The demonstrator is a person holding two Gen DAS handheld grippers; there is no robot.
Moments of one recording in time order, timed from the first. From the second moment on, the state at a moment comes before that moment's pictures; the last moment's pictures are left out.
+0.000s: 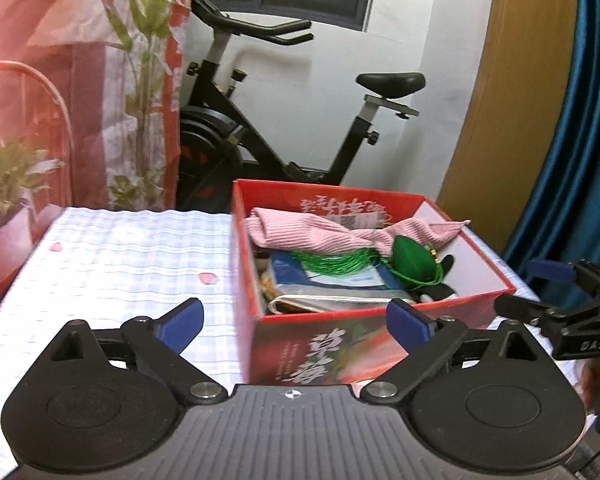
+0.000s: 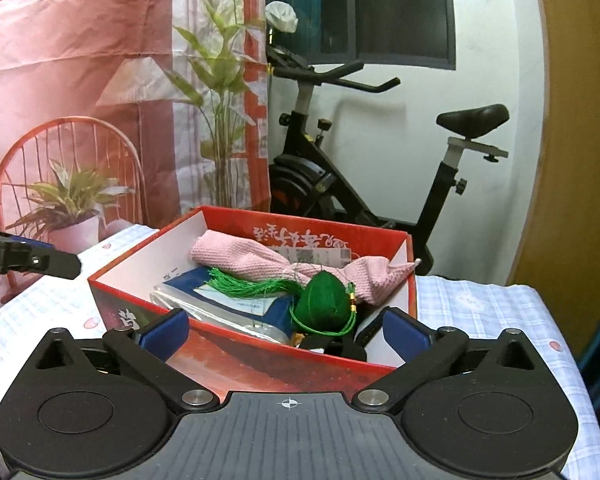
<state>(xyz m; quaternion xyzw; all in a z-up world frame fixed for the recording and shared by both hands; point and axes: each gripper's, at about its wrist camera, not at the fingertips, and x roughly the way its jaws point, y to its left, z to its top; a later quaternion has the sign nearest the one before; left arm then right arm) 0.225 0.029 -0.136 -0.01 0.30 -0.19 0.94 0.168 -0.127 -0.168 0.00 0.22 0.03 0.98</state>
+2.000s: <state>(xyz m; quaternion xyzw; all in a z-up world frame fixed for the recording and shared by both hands) 0.225 0.039 -0.249 -0.05 0.41 -0.20 0.89 0.145 -0.140 -0.290 0.10 0.35 0.03 0.93</state>
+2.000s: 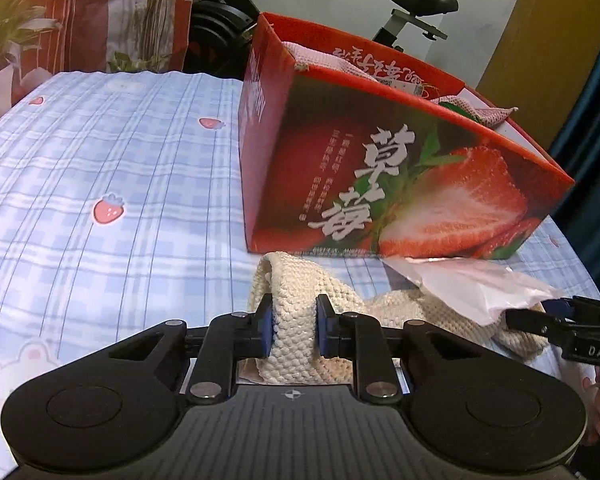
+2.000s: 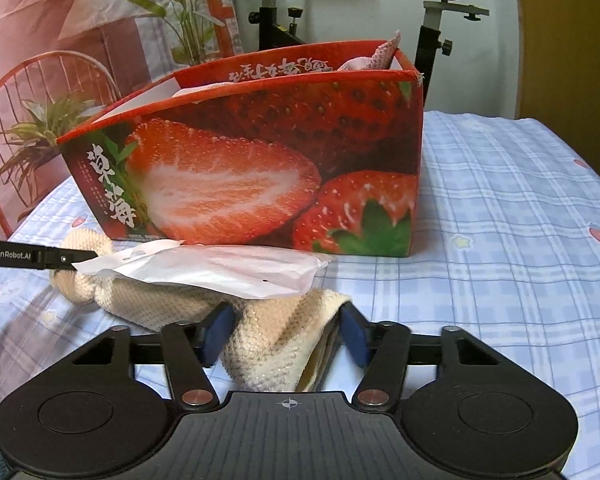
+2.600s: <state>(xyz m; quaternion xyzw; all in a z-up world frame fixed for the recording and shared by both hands) 0.197 0.053 -0.250 -0.08 0.43 -0.18 0.88 0.135 -0.131 -0.287 0.10 0.36 0.05 0.92</state>
